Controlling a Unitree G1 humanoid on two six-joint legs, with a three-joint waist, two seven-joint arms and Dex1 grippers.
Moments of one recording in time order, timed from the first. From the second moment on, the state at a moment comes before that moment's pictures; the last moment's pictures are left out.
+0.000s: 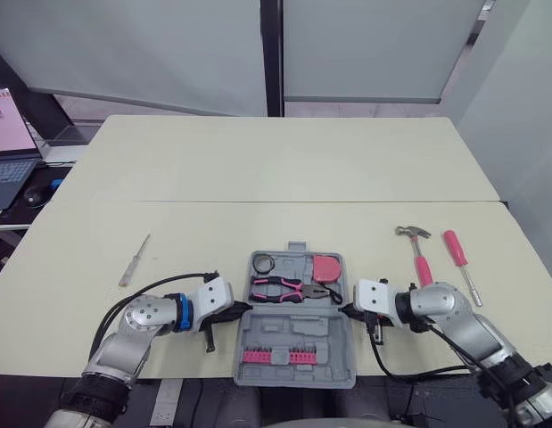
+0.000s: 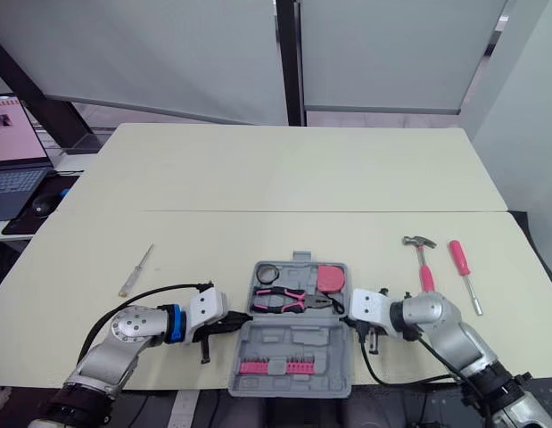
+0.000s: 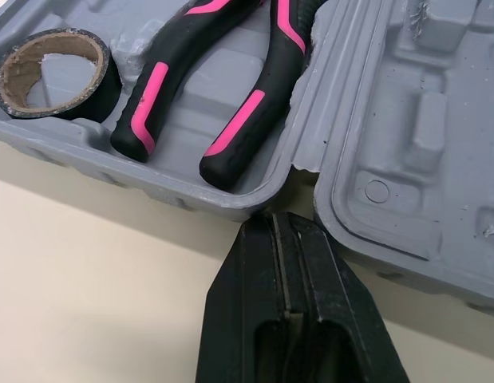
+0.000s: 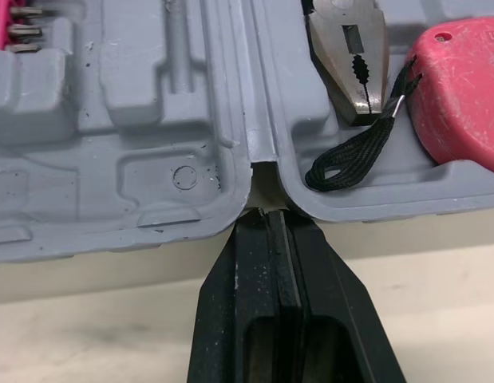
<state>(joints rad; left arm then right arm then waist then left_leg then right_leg) -0.12 0.65 -0.18 0.19 -0.04 -0.05 -1.05 -0.22 -0.61 0.37 -0.05 -0.12 0.23 1.02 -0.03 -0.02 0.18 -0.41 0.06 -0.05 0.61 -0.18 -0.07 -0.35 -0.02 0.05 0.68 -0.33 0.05</state>
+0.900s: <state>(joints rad) -0.27 0.59 -0.17 0.39 0.01 -0.12 -0.99 -0.37 -0.50 0.38 0.12 -0.20 0.22 0.97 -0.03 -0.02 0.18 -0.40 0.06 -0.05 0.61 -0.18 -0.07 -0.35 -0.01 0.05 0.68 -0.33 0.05</state>
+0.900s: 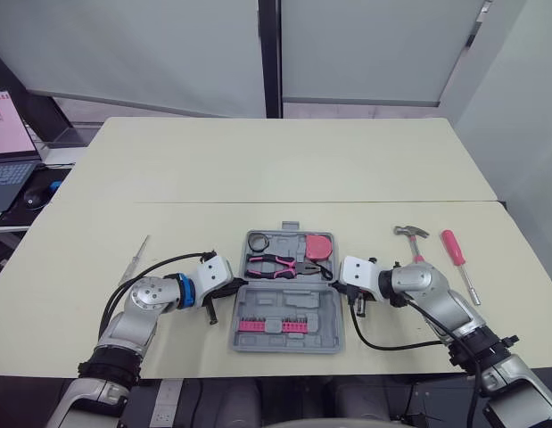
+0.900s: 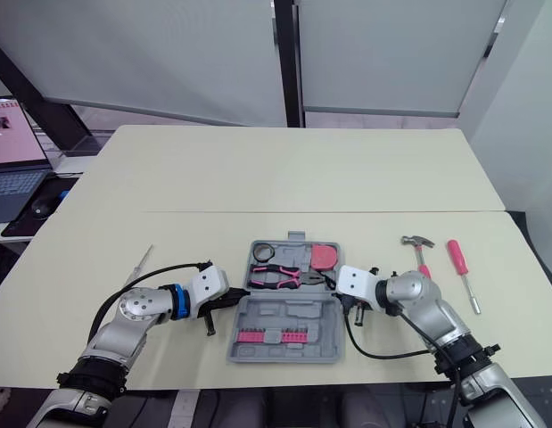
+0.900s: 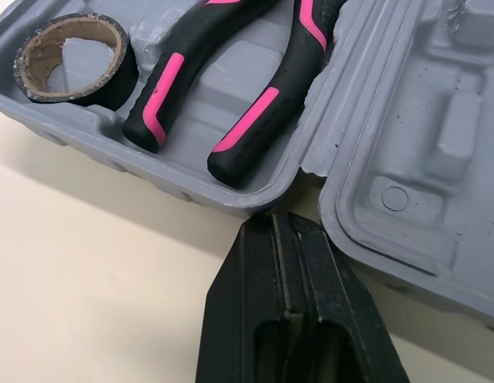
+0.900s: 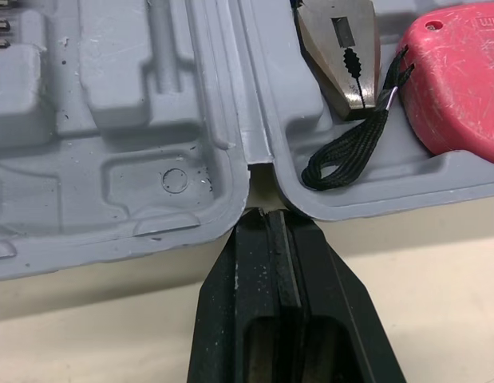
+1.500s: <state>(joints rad) -0.24 0.62 -0.15 0.34 0.01 -0.10 -0.99 -0.36 -0.53 0.38 0.08 -0.20 0.25 0.95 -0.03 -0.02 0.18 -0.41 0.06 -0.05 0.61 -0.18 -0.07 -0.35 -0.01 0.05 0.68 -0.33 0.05</state>
